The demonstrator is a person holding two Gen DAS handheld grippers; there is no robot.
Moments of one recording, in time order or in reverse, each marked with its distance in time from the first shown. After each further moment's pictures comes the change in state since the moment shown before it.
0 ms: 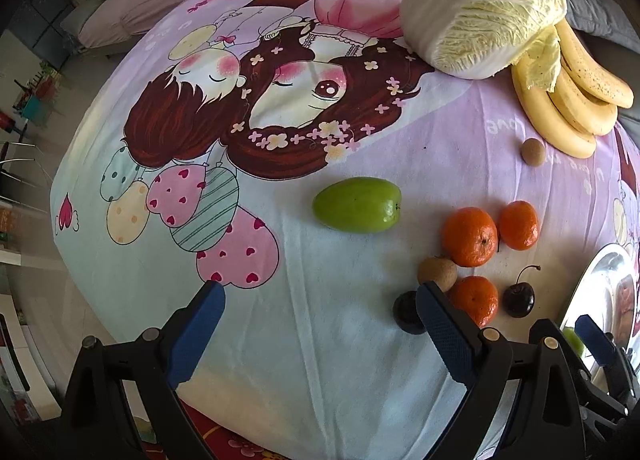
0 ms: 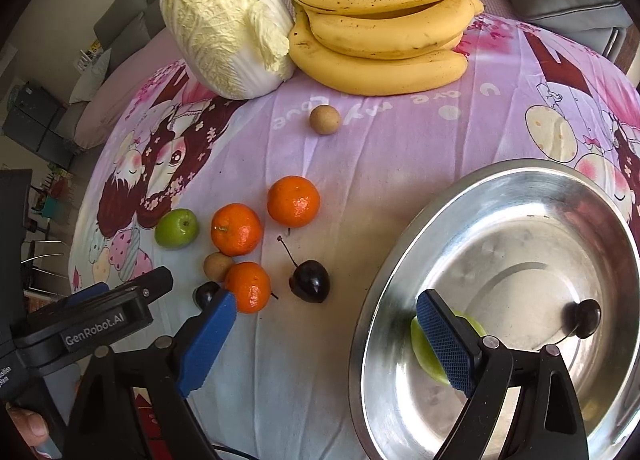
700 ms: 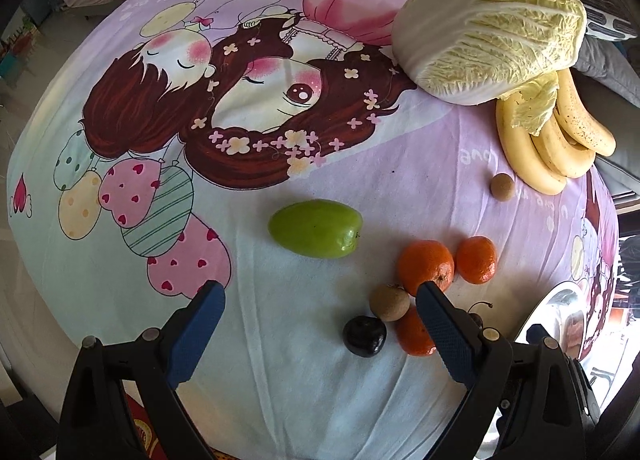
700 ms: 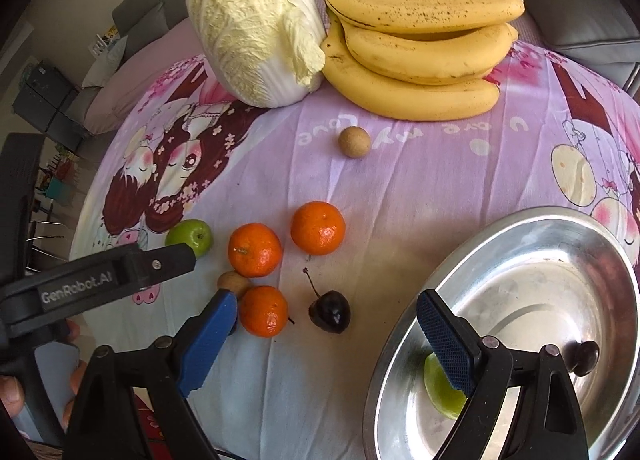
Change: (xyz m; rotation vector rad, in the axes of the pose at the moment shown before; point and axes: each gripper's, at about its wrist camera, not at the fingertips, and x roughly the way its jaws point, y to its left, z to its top) left arm 0.010 0.005 0.023 -0.086 0.059 -0.197; right arm -0.001 0.019 0.013 -0.091 -0.031 0.046
